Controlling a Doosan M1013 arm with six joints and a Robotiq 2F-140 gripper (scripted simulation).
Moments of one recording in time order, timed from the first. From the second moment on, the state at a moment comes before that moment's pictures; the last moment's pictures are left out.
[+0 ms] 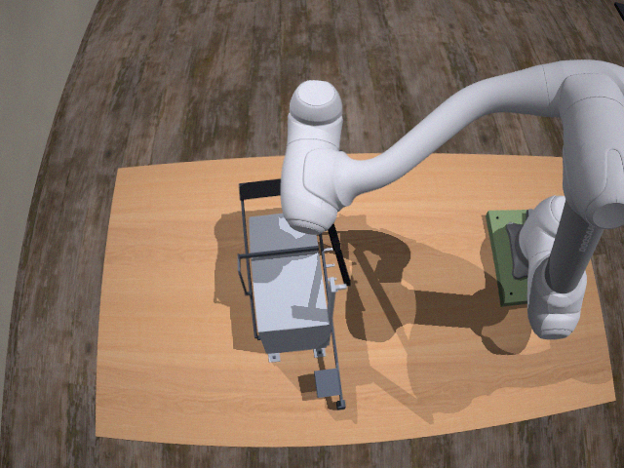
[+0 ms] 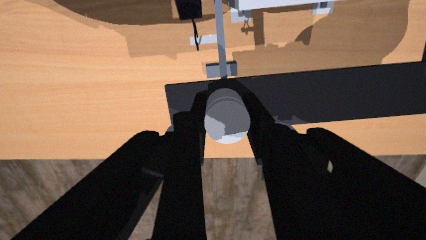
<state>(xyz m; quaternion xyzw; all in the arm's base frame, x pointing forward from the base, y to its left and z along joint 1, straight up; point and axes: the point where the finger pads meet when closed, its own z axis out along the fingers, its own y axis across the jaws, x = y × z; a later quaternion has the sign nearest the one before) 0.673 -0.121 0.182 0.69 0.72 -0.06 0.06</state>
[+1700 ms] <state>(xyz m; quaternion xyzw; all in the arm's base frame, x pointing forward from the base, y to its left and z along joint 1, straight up) 0.674 -0.122 0.291 0.69 0.72 -0.06 0.06</state>
